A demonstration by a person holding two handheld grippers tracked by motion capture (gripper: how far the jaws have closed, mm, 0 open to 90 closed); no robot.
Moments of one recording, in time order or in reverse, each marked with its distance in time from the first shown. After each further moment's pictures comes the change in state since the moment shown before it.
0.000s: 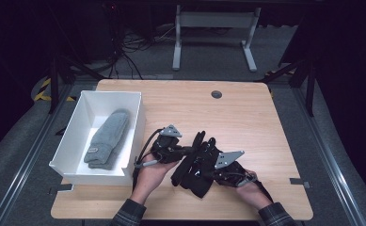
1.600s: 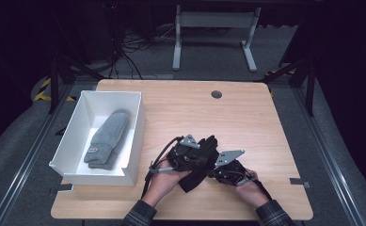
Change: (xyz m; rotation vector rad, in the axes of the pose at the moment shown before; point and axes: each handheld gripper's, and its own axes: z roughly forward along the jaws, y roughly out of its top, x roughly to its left) left arm -0.021 -0.006 0.046 0.106 -0.071 0.090; right arm -0.004 -0.002 0.000 0.010 -0.054 0.031
